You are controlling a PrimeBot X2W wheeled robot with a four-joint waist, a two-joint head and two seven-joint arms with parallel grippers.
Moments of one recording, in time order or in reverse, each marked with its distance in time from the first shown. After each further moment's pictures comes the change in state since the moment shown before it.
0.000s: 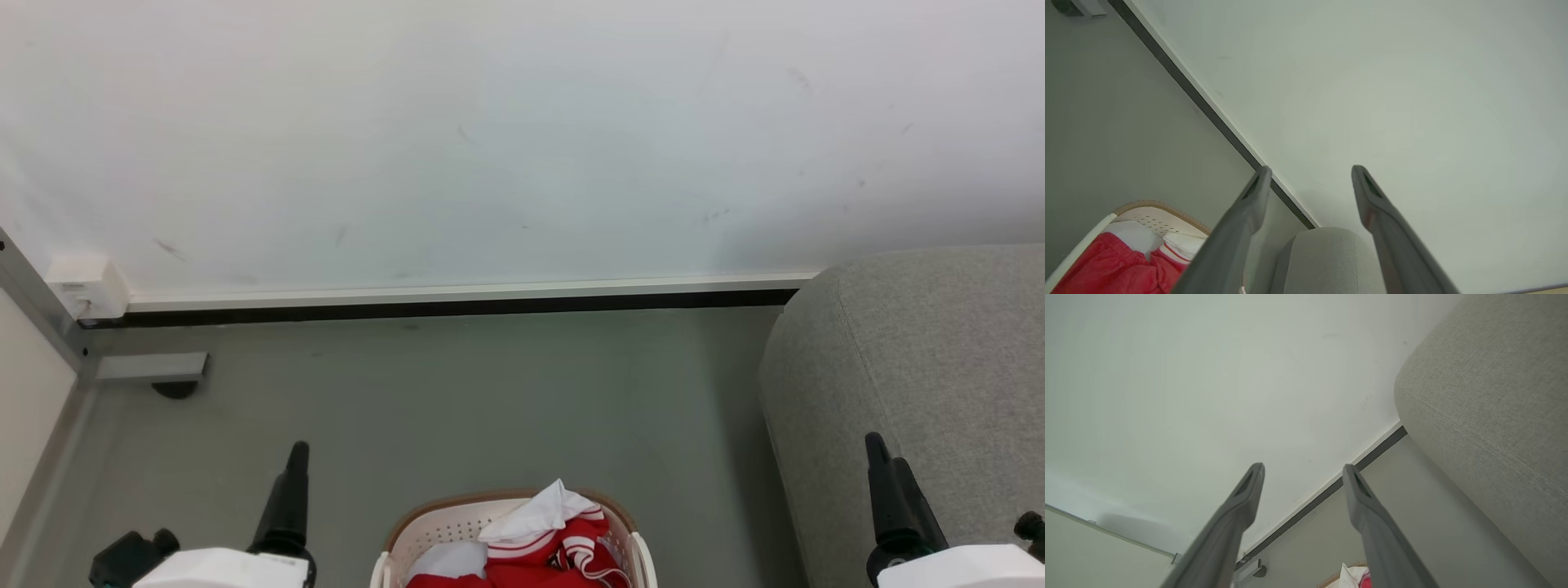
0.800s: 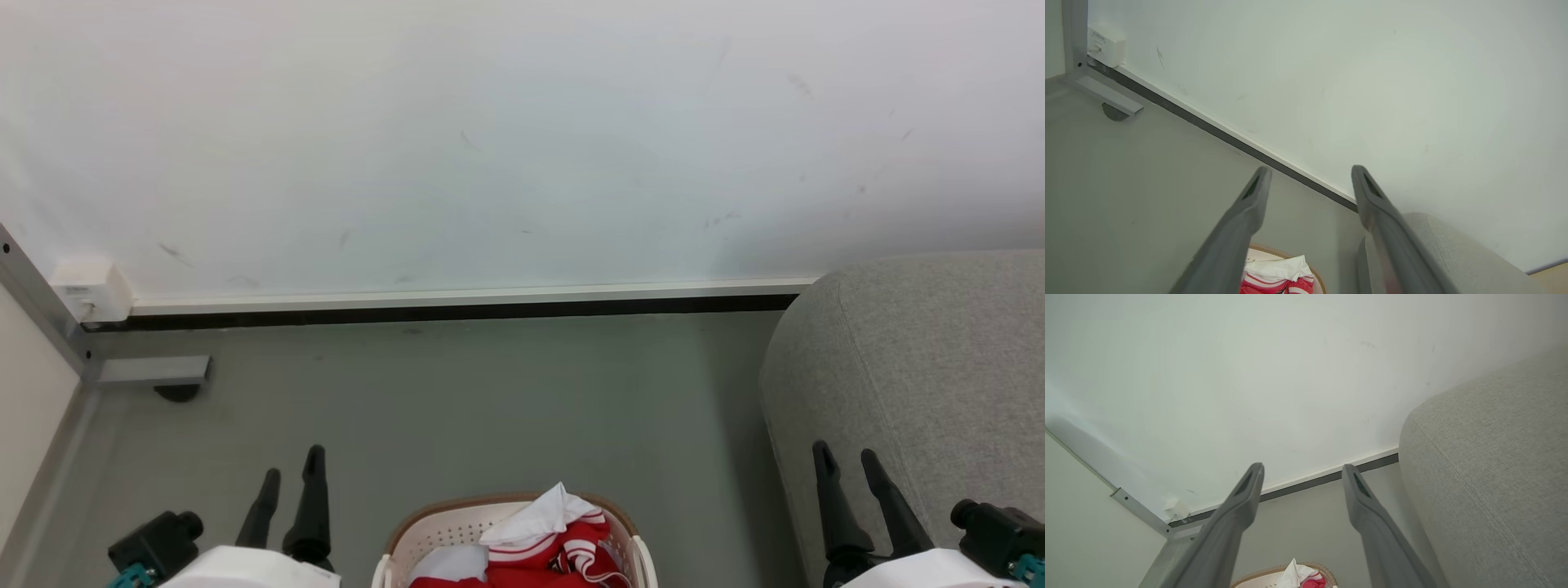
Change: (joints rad) left arm 0.018 0.046 -0.084 -0.035 0.385 0.078 -0.080; right arm 0.000 -0.014 0.091 0.010 -0.397 0.000 -0.081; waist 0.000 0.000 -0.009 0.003
